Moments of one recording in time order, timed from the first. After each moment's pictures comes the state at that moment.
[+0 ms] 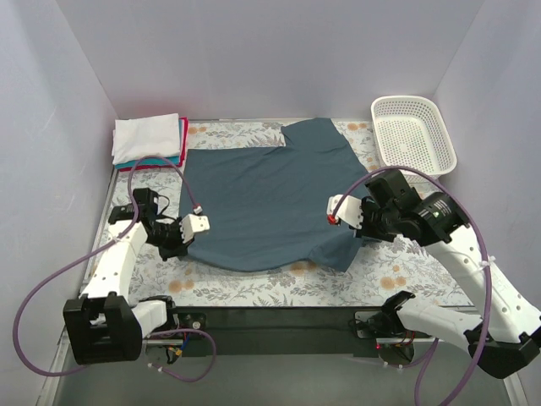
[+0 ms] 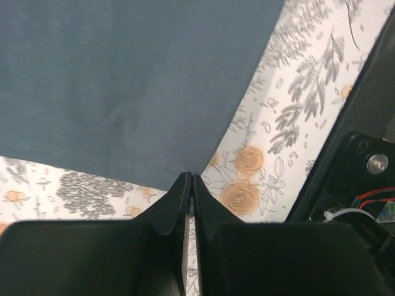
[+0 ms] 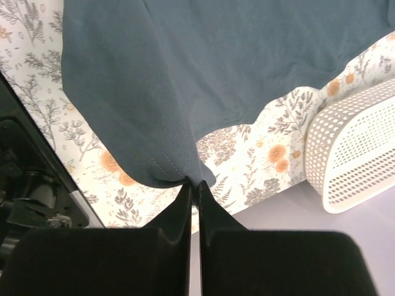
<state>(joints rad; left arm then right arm) 0.07 1.10 0.79 -1.14 0.53 1.30 0.64 0.99 1.28 -1.34 0.02 -0.80</state>
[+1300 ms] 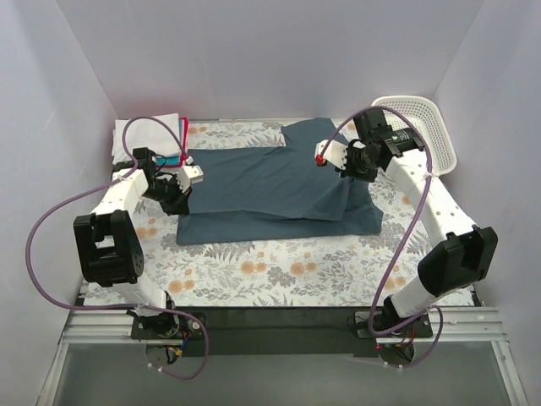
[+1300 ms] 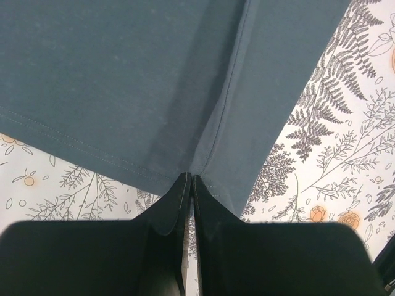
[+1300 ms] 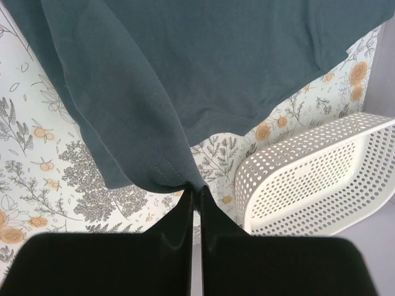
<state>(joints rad) 0.12 1.64 1.20 -0.95 0.62 1.09 0.35 1.55 1.59 -1.12 -0.10 -1.10</state>
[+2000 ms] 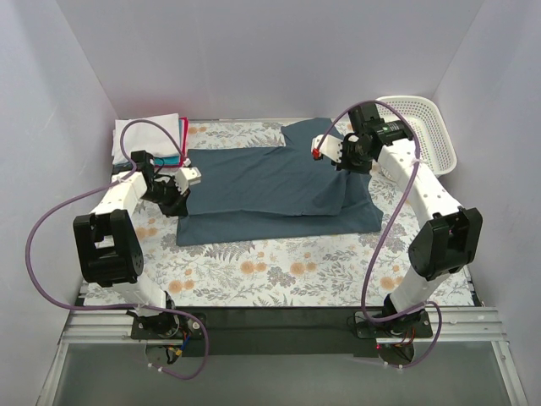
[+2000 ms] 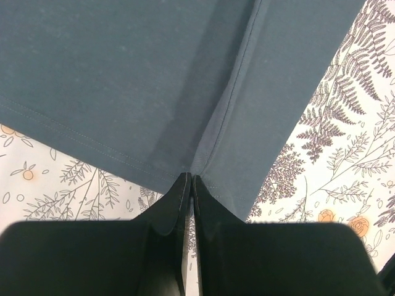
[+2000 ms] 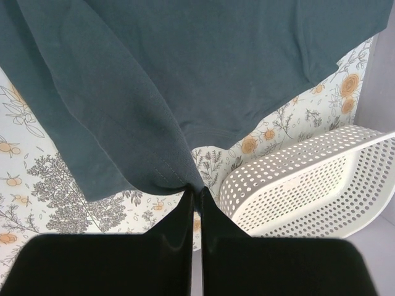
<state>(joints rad) 0.14 1.65 1.17 -0.90 0.62 1.08 0.33 1.68 1.66 -1.07 -0.11 -1.14</state>
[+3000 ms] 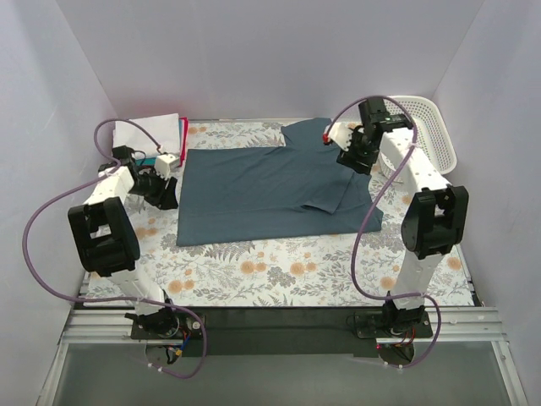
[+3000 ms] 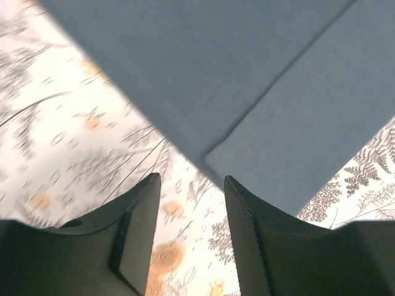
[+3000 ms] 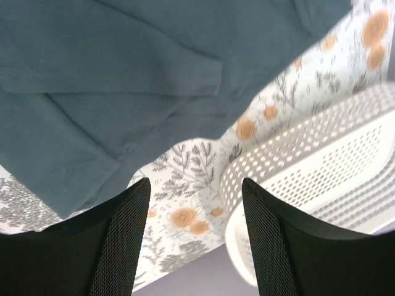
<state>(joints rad) 0.25 1.77 1.25 -0.79 0.61 0.85 0.23 1.89 1.75 -0.99 -0.10 -1.07</state>
